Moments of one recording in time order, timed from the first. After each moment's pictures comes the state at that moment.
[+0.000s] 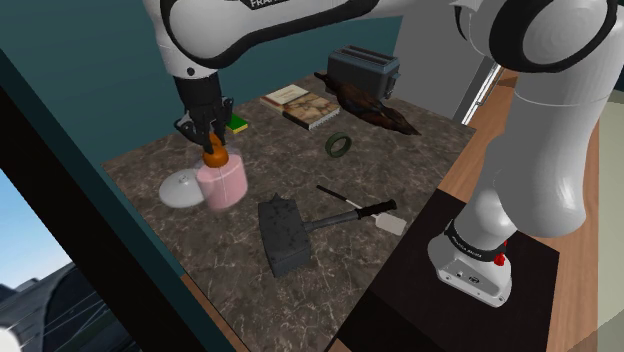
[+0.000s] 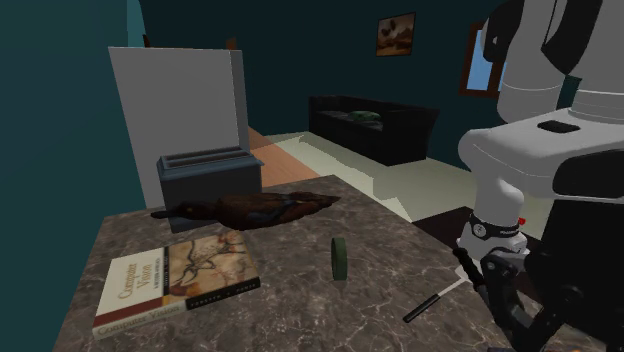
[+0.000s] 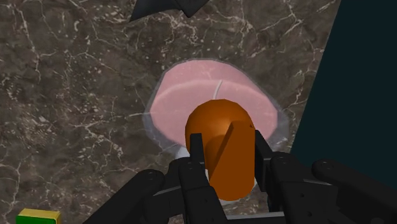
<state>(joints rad) 0.47 0.34 0.12 -1.51 -0.04 1.85 0.38</state>
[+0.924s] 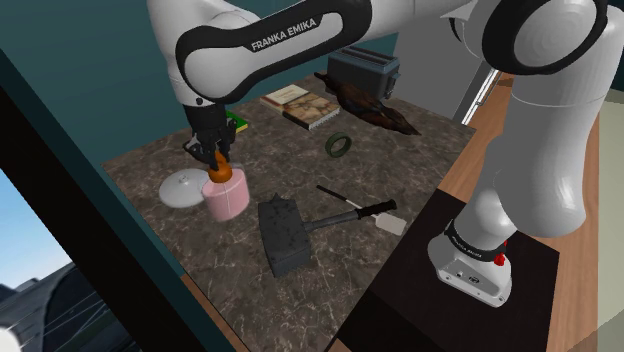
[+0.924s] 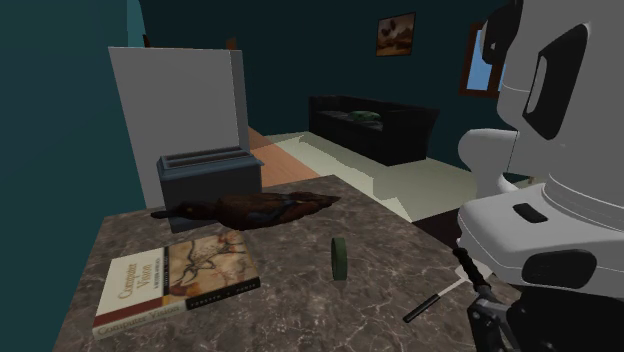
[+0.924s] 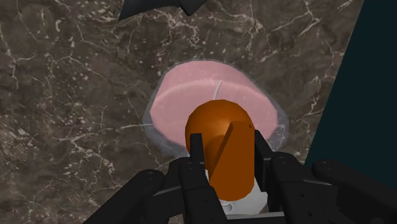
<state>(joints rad) 0.47 0.36 0.11 -1.61 -0.04 1.98 0.38</state>
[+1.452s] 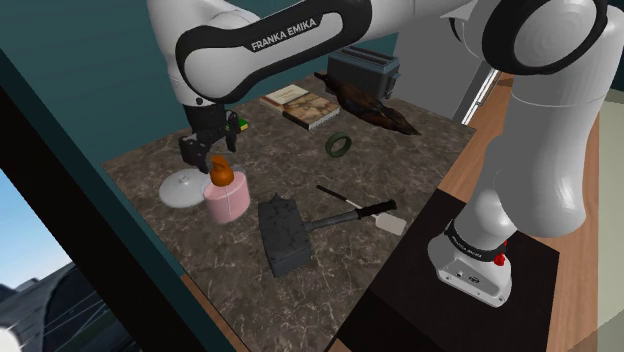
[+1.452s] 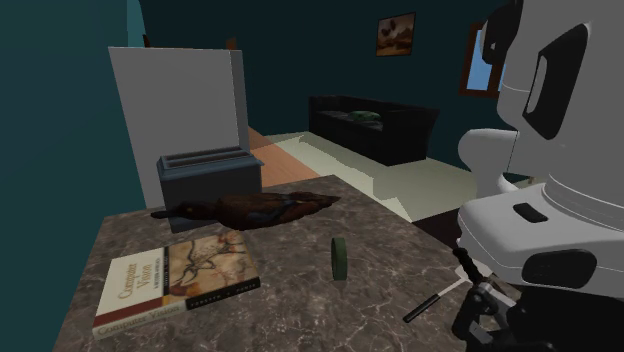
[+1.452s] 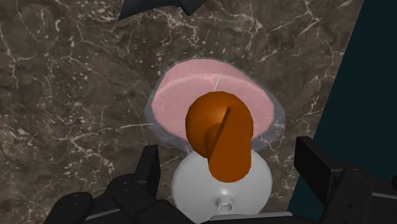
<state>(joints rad) 0.47 0.36 0.11 -1.61 -0.04 1.98 0.38</state>
